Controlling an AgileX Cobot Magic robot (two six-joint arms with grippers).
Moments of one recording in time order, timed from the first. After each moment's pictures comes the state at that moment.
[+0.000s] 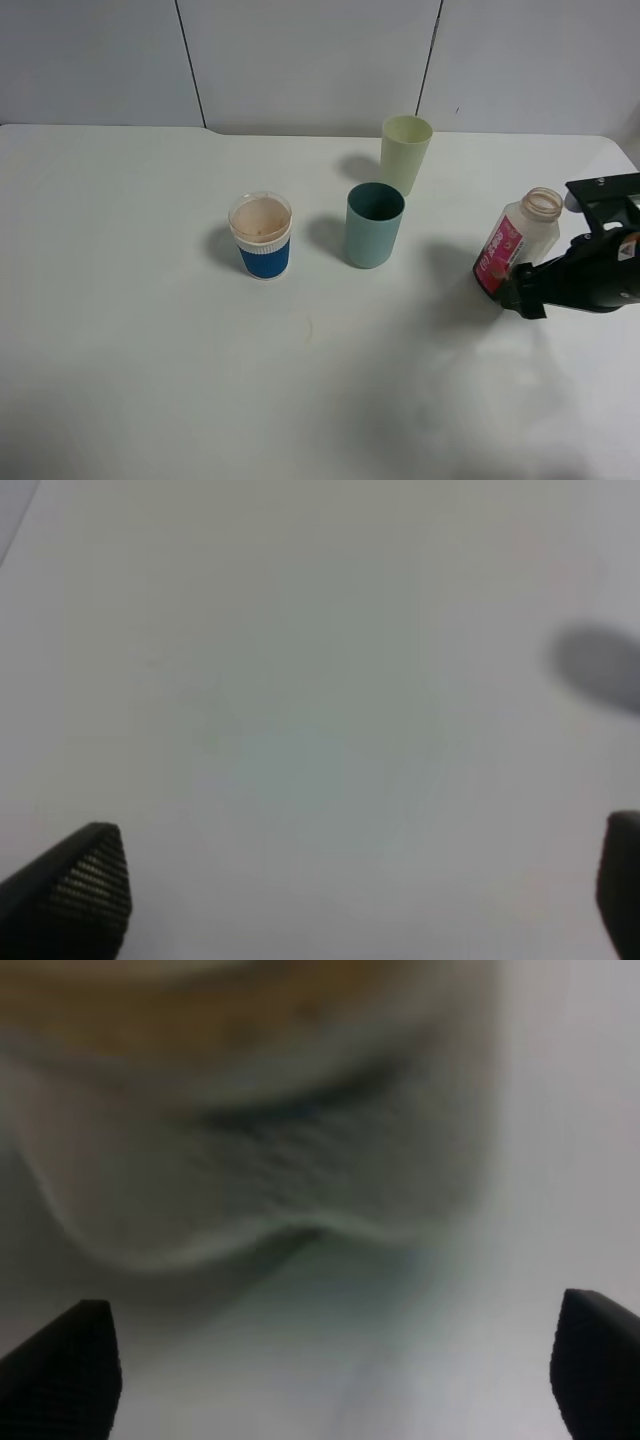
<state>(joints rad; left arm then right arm) 0.00 -0.01 -0.51 0.01 1.06 -0.02 0.15 1.37 -0.37 -0.05 0.17 -0.01</state>
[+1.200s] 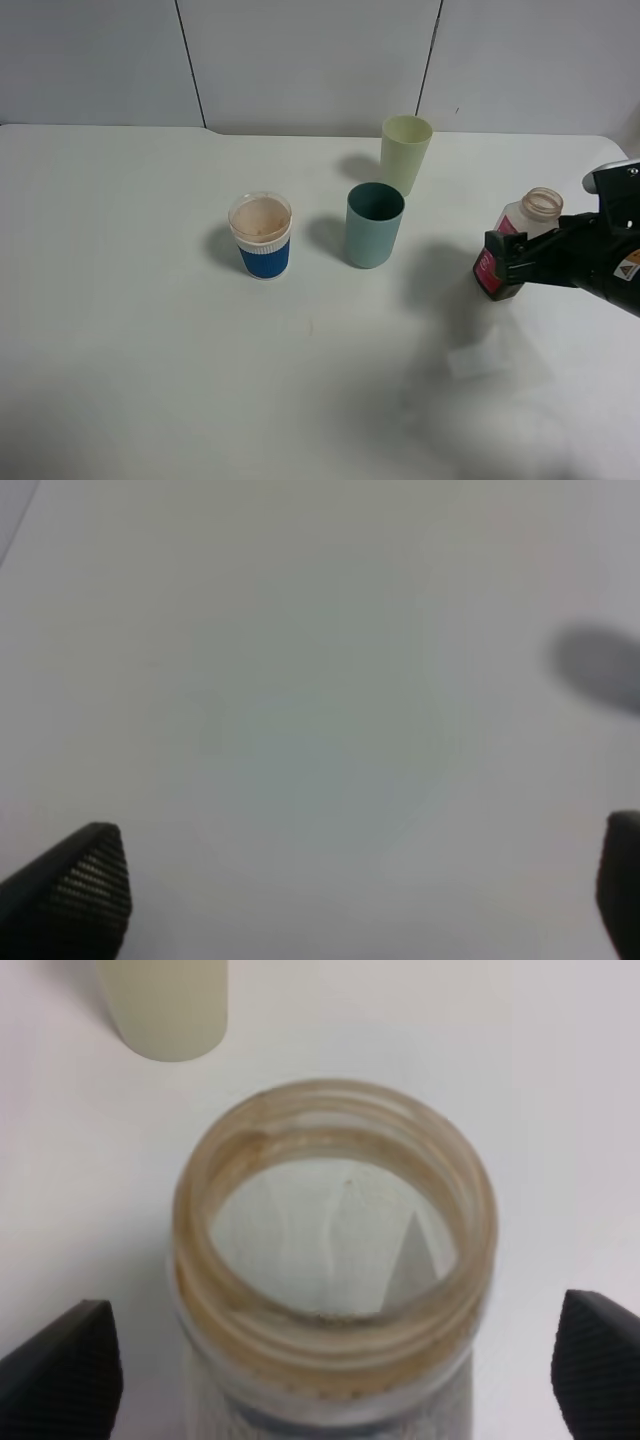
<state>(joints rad) 0.00 -0.01 -0.51 0.01 1.06 -0.02 0.17 1.43 -0.14 0.05 -0.72 -0.14</state>
